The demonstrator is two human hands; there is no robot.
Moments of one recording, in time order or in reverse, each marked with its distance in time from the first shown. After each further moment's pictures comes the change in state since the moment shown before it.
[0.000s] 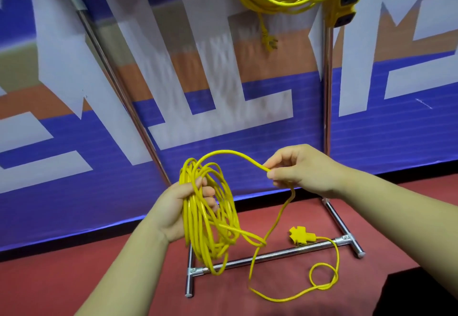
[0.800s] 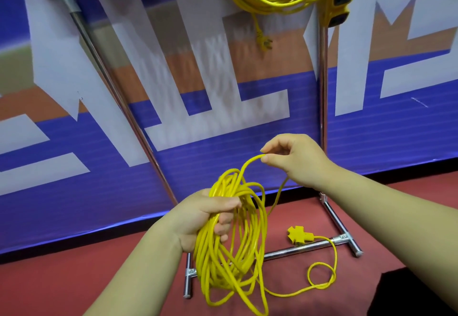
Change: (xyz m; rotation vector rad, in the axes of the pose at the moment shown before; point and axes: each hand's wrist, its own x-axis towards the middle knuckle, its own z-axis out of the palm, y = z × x) left_hand -0.008 -0.013 0.043 0.325 -0.193 -0.166; right_hand 0.021 0.008 -0.003 -0.268 0.287 -0.203
